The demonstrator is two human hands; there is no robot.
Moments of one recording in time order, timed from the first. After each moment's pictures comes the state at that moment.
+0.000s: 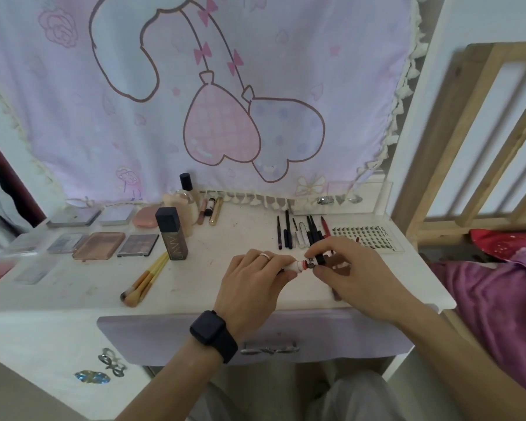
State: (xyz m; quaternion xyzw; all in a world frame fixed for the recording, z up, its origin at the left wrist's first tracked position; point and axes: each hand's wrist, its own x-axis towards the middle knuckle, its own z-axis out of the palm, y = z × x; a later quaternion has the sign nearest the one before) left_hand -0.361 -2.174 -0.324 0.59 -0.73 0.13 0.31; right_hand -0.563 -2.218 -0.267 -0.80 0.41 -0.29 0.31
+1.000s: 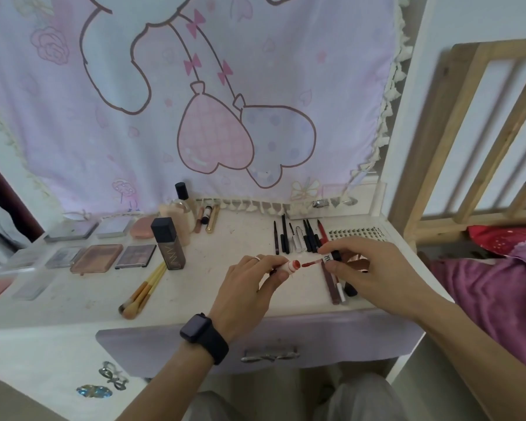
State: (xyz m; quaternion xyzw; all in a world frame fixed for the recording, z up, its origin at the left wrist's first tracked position) left_hand -0.357 -2.174 -0.310 0.61 -0.71 -0.10 0.34; right_hand -0.588 -2.219 -0.249 -0.82 0.41 -0.31 0.27
